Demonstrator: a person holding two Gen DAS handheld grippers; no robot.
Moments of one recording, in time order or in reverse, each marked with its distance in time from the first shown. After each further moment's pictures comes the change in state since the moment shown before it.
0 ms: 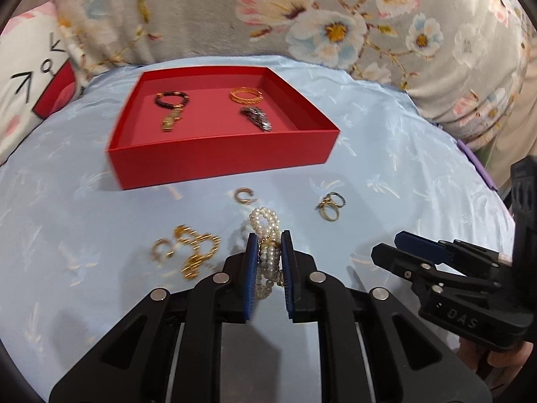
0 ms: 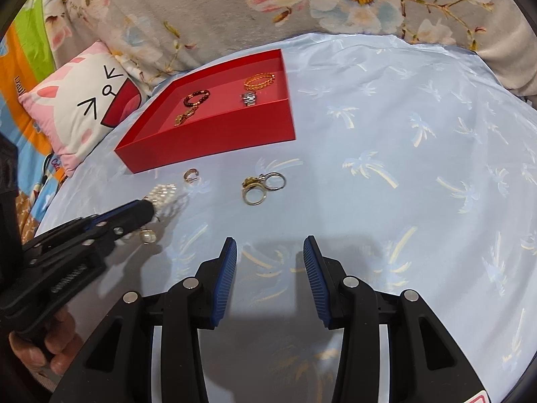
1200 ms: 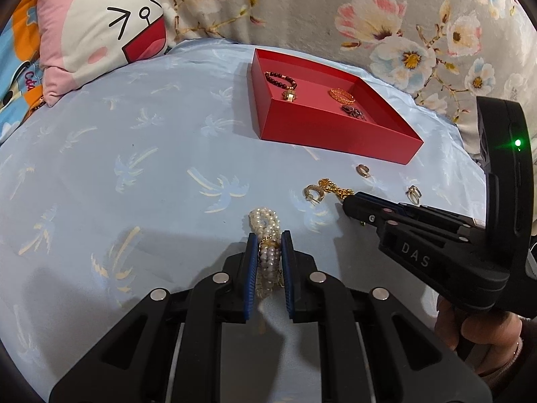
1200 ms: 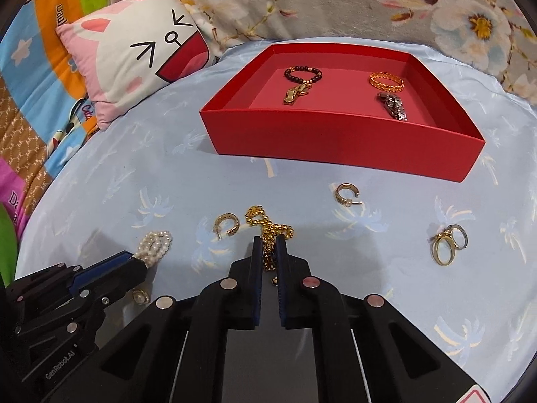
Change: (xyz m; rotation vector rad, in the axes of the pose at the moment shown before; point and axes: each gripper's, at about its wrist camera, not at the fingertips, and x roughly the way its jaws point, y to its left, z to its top) left arm -0.040 0.091 -0.048 -0.202 -0.006 0.125; right arm 0.070 0.125 0.017 -0.228 0.056 0.095
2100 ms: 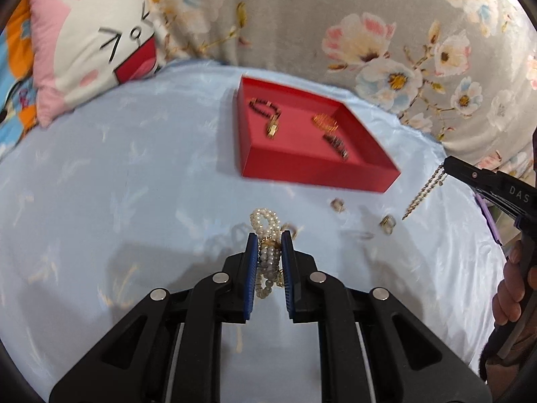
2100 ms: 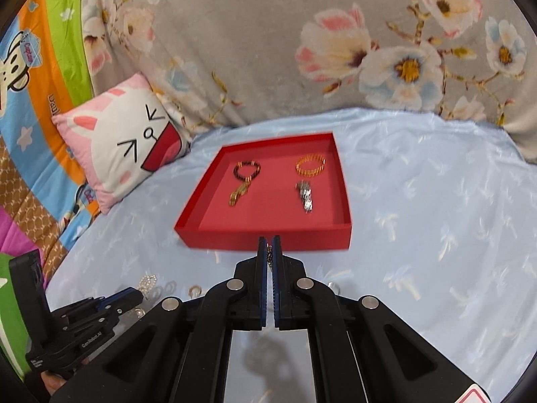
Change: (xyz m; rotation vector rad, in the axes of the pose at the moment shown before) left arm -0.025 -0.011 0.039 0.004 -0.064 -0.063; right arm -0.129 -0.073 0.044 0.125 -0.244 -0.034
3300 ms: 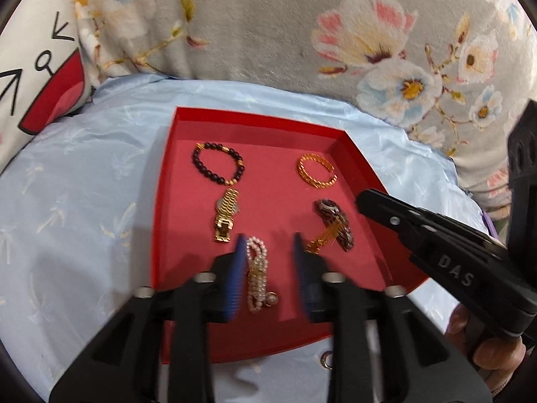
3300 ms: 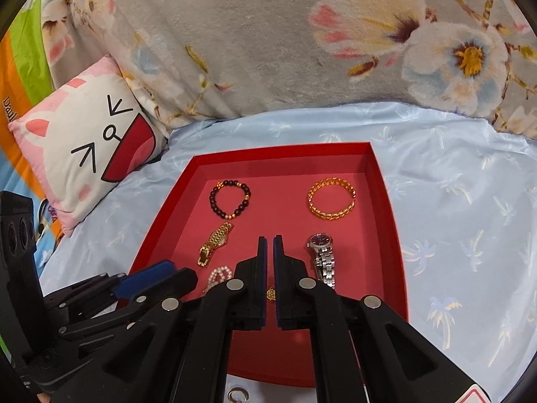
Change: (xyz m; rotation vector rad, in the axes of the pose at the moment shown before) left arm 0.145 -0.023 0.119 0.028 0.043 -0.048; right arm 0.159 -0.001 0.069 -0.015 0.096 -0.005
